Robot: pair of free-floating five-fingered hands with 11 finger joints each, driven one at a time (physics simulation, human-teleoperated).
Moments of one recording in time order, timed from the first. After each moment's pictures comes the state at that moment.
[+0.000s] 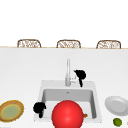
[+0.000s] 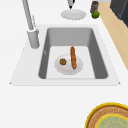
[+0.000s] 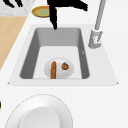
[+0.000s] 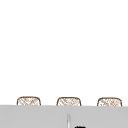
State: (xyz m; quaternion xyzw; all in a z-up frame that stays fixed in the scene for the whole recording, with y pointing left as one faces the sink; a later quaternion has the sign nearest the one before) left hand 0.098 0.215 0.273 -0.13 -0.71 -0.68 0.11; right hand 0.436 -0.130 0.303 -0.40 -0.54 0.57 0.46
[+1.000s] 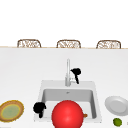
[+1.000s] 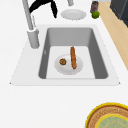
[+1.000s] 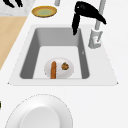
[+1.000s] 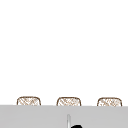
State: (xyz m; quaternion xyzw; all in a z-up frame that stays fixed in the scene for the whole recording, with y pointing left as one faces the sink) left hand 0.098 0.215 0.273 -0.13 -0.71 -0.68 0.11; right hand 0.554 -0.095 0.258 -0.36 -0.48 0.62 0.50
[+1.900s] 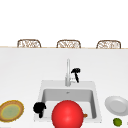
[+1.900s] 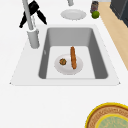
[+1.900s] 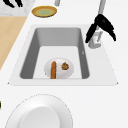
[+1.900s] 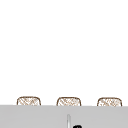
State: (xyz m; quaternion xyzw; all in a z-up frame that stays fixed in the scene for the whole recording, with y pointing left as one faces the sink) left hand 0.098 0.215 0.273 -0.13 -0.71 -0.68 0.11; right hand 0.658 -0.096 0.208 -0.28 -0.37 0.68 0.57
